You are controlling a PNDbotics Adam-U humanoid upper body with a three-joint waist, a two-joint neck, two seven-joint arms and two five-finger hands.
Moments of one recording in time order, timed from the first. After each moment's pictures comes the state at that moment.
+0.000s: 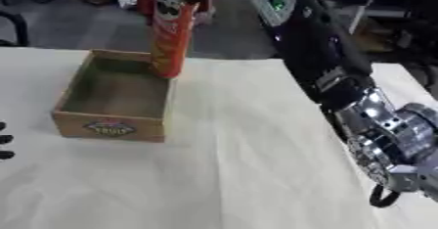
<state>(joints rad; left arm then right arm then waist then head) -0.19 0.19 0.04 -1.76 -0.11 0.05 -0.02 -1.30 -0.20 0.11 -0.96 0.73 -0.33 0.42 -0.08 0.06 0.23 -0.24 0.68</state>
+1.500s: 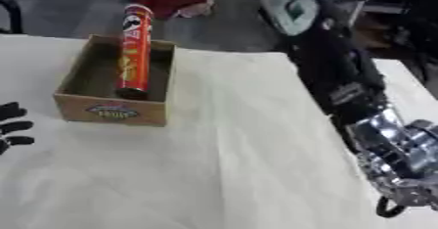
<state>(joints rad) -0.16 0.18 0.04 -1.75 -0.11 0.05 -0.03 -1.01 -0.34 0.11 -1.33 0.49 -0.29 0.06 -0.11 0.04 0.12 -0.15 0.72</state>
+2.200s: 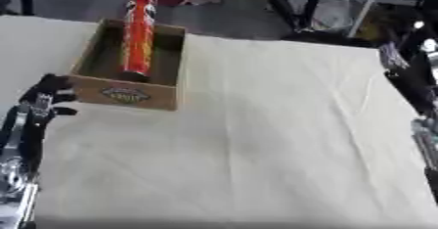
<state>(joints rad) -0.11 0.20 0.07 -1.75 -0.13 0.05 0.01 -0.17 -0.29 -0.01 -1.71 0.12 -0.17 -0.13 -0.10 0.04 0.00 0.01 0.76</state>
